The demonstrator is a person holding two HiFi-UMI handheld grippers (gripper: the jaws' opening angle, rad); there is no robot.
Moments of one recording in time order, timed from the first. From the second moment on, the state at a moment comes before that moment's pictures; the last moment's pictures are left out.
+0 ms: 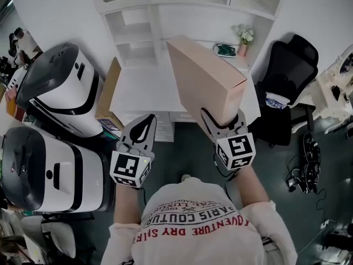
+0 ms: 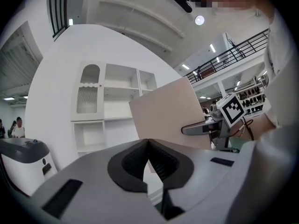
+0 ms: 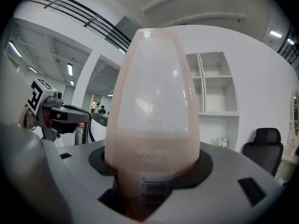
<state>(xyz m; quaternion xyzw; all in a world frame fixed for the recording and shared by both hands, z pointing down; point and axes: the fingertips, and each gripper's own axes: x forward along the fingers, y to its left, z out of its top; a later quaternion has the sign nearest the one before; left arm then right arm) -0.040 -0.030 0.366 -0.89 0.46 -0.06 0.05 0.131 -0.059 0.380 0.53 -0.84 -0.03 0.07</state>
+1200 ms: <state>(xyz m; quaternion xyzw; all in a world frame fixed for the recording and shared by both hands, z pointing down) -0.032 -0.236 0.331 -0.91 0.42 -0.03 0.08 0.145 -0.291 0.259 0.59 -0.78 -0.15 0.12</state>
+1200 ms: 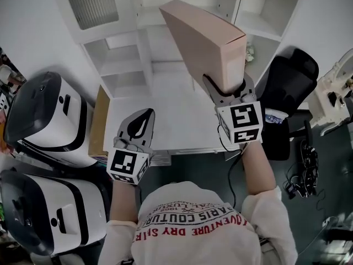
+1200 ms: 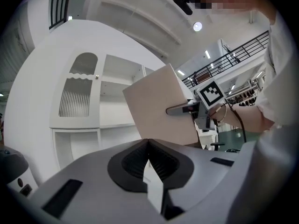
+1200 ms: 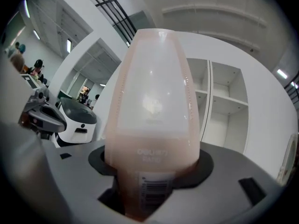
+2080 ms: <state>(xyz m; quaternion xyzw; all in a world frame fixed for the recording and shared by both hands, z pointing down) -0.056 -0.293 0.308 -0.92 0.38 -0.02 0.11 0.102 -0.438 0.182 0.54 -0.55 -0.44 0.46</state>
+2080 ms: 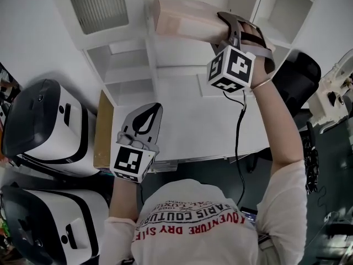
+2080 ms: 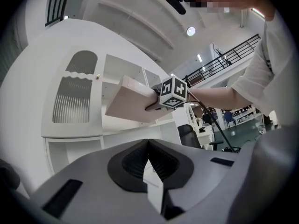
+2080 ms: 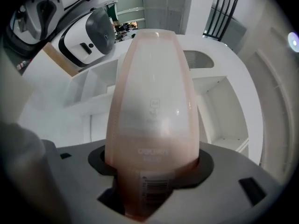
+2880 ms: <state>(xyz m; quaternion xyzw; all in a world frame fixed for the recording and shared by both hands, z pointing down) -0.056 -0.352 0.310 -0.90 0.43 -0.03 0.11 0.094 -0.531 0.221 0.44 -0.58 -0.39 0.56</state>
